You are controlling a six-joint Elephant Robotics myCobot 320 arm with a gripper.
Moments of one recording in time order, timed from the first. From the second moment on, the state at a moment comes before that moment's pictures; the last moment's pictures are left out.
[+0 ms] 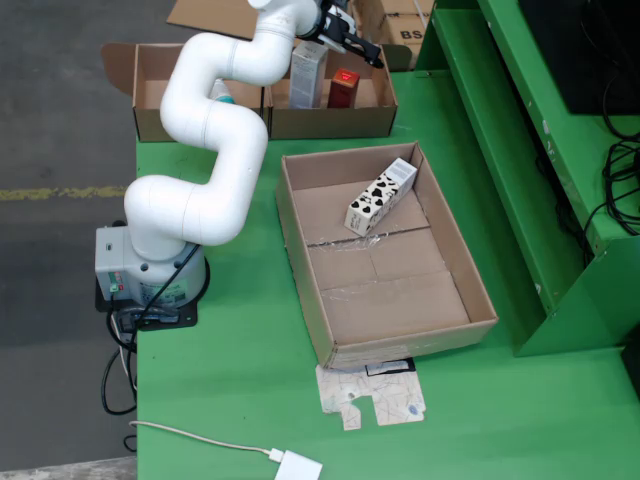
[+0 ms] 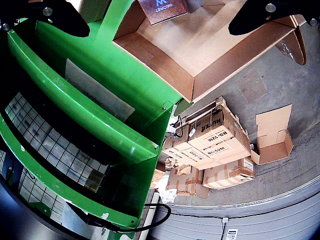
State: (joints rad) arm 1.20 -1.34 -0.03 0.50 0.96 0.23
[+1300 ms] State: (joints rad) arm 1.23 -1.24 -0.03 0.50 0.96 0.18
